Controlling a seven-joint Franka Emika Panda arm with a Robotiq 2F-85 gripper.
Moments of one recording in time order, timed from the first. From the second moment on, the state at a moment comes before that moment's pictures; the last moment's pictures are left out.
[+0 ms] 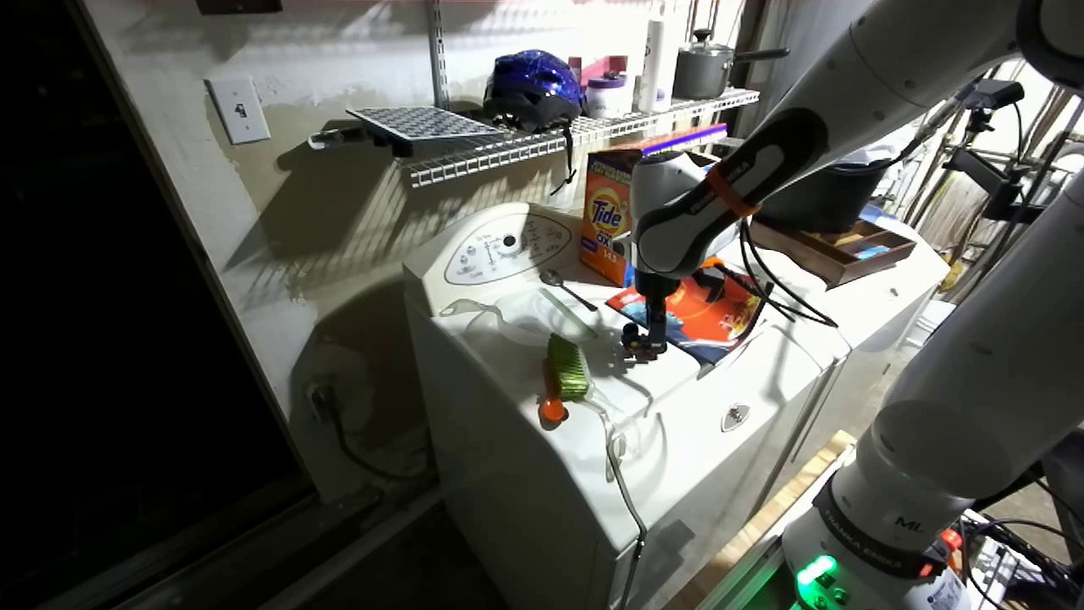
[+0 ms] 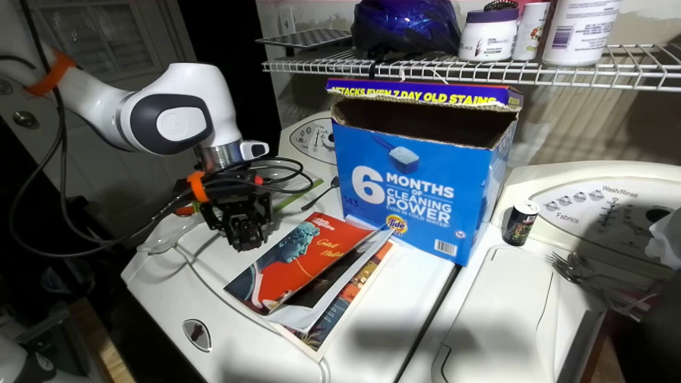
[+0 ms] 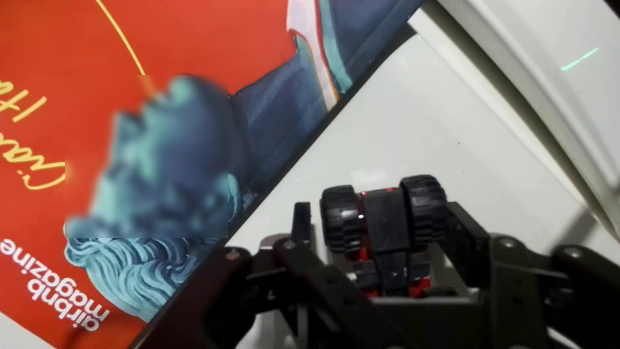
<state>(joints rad) 0.02 -0.11 -0.10 -2.61 -0.22 2.42 -0.66</state>
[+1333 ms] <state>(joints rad) -0.02 -0.14 -0.06 -2.46 -0.57 1.90 -0.60</state>
